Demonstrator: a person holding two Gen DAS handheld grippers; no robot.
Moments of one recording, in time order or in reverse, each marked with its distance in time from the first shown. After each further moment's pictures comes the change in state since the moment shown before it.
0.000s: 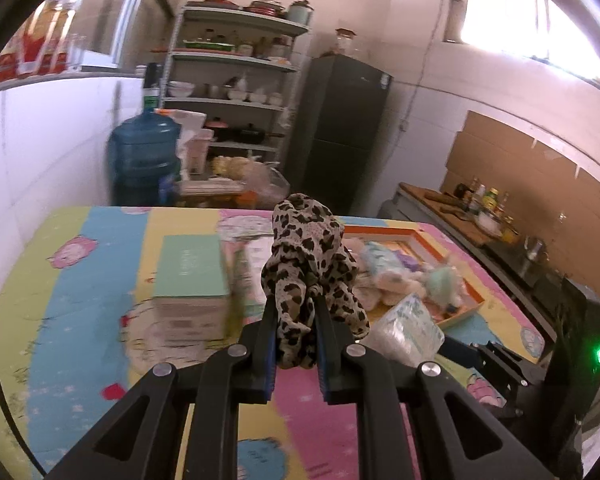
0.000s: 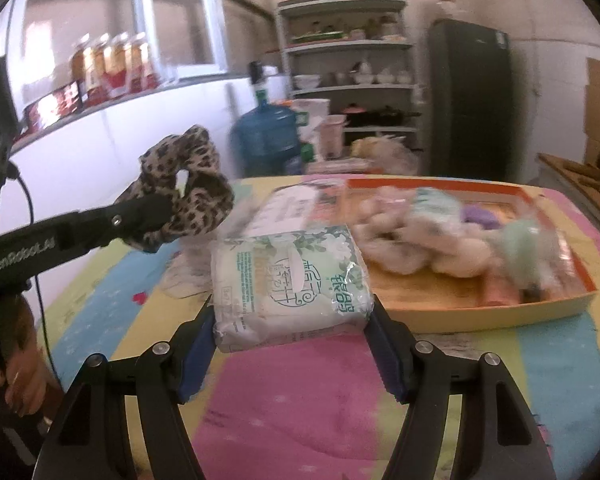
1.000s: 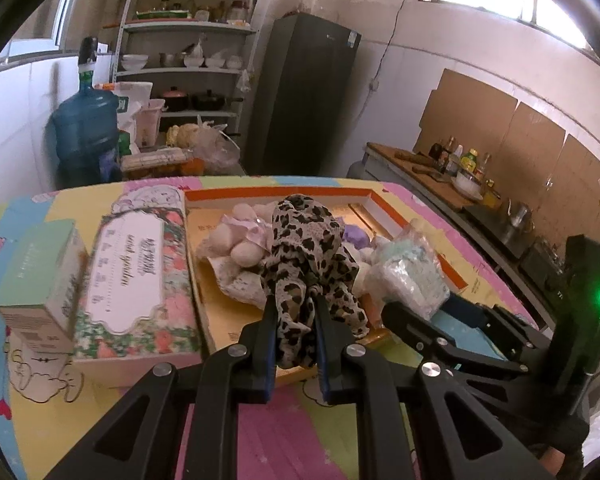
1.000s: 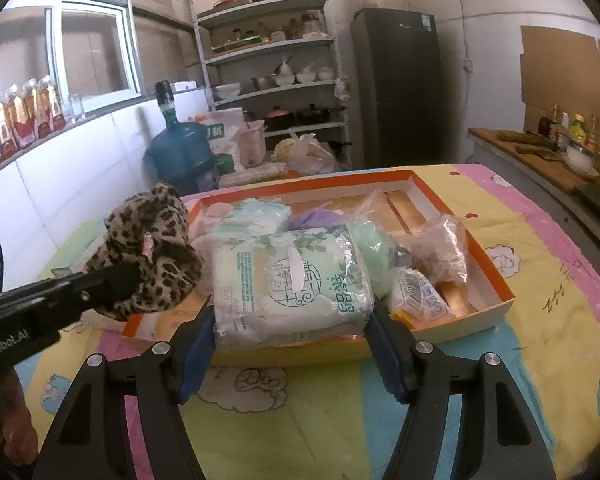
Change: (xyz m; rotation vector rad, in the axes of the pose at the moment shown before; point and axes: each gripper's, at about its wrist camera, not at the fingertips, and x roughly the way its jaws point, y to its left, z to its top) left arm 0.108 -0.085 -0.007 0.048 0.138 -0.082; right arm 0.007 -0.126 0.011 0.106 -0.004 -0.165
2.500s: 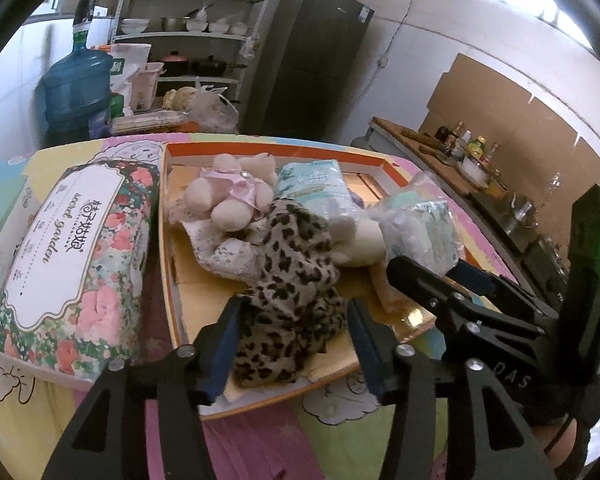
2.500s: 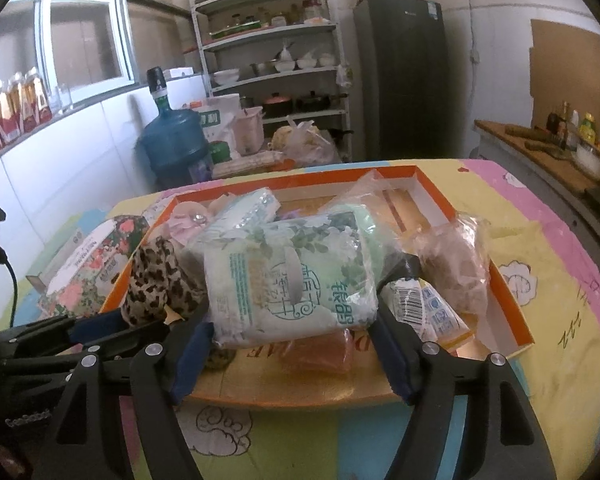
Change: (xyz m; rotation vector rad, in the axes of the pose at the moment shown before) left arm 0.048 0.002 -0.005 -0.054 0.099 -0.029; right arm 0.044 -0.026 0.021 0.014 0.053 0.027
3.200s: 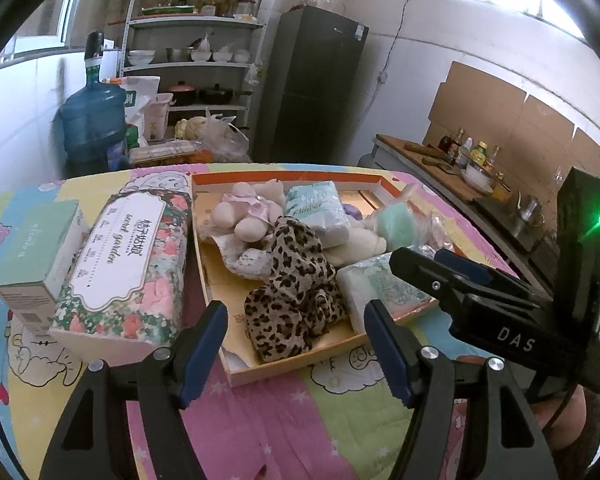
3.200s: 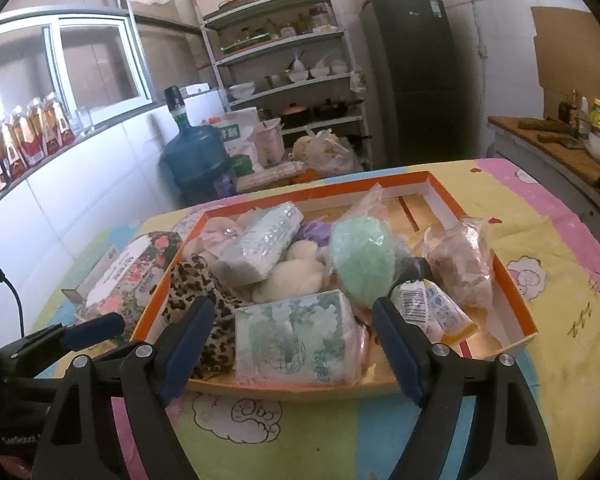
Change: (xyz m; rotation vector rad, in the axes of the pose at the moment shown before) left arm -0.047 -0.012 -0.016 0.049 -0.088 0.076; right arm -0.024 0.003 -0.002 0.031 -0.036 0.079
